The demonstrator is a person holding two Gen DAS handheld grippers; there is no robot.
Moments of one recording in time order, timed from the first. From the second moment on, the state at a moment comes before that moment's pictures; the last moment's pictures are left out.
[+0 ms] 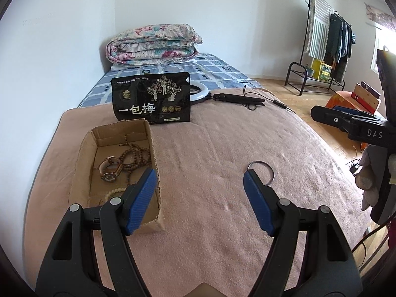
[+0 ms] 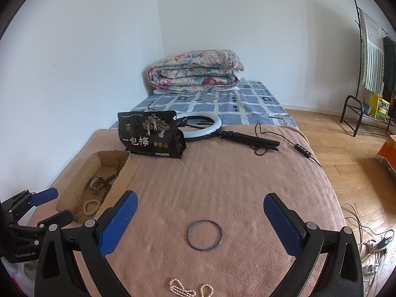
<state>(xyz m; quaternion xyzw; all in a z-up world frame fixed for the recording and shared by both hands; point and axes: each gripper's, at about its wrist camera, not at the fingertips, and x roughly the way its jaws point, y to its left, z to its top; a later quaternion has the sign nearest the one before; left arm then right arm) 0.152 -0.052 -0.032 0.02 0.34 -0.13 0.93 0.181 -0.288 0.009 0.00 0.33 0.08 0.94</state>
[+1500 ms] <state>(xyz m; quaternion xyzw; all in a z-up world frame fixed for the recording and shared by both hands) 0.198 -0.131 -0.118 0.04 0.40 -0.17 0.90 0.093 -0.287 -0.142 -0.02 0.44 0.09 0.89</state>
